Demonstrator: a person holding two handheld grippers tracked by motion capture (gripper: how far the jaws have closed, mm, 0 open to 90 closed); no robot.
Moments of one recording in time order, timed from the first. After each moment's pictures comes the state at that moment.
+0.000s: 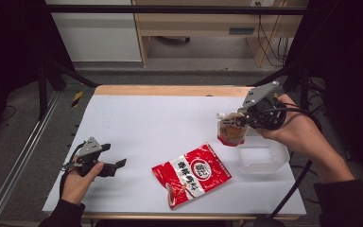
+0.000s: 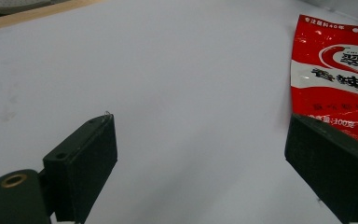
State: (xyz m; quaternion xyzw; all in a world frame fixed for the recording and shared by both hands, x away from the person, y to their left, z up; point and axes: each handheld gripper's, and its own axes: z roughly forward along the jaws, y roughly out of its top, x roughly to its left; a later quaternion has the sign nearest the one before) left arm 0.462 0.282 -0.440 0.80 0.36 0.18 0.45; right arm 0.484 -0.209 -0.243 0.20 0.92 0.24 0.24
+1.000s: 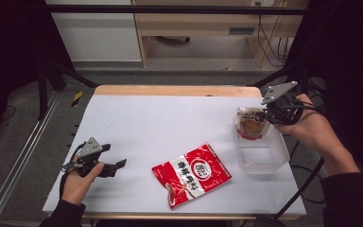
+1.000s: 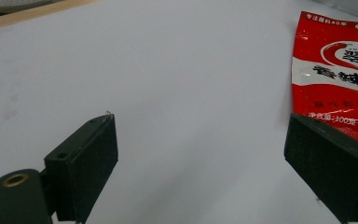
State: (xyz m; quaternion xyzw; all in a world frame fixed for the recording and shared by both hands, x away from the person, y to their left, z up) left arm 0.461 0.281 -0.439 0.80 0.36 0.19 0.44; right arm 0.512 -0.267 -0.268 0.24 0.91 0.21 0.27
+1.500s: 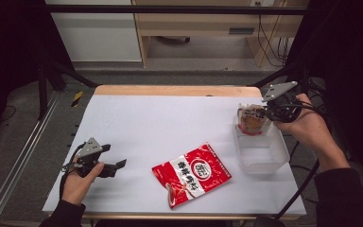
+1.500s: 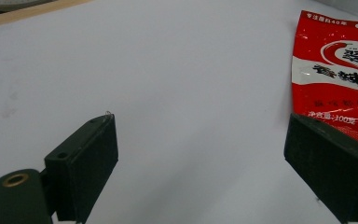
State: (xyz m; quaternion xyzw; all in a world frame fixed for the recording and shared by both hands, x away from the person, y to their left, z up) left arm 0.460 0.281 -0.440 0.80 0.36 0.19 0.44; right arm 0.529 -0.276 -0.283 0.26 0.89 0.22 0.29
